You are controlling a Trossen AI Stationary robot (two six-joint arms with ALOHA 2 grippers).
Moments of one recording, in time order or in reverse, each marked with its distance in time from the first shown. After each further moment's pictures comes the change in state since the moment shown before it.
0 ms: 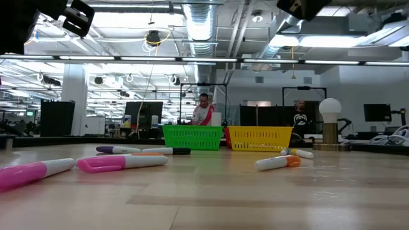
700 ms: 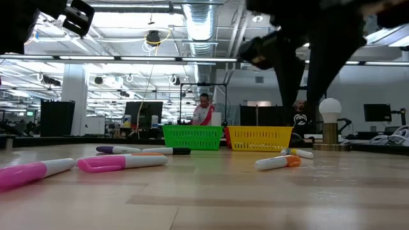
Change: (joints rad) left arm 0.000 0.000 0.000 0.007 0.000 -0.001; right arm 0.031 0.358 0.000 0.177 -0.005 -0.339
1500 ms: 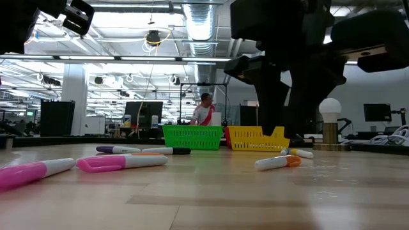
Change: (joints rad) left arm 0.000 0.000 0.000 0.005 0.000 0.000; right arm 0.004 0.087 0.000 0.081 0.099 -0.055
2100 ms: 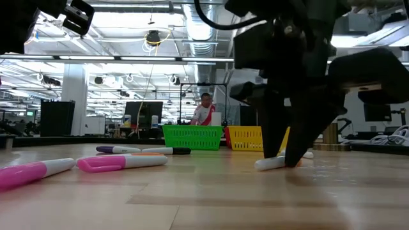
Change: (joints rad) left arm 0.000 0.000 0.000 0.000 0.000 0.000; right arm -0.031 -0.001 -0.145 0.185 -0.033 0.035
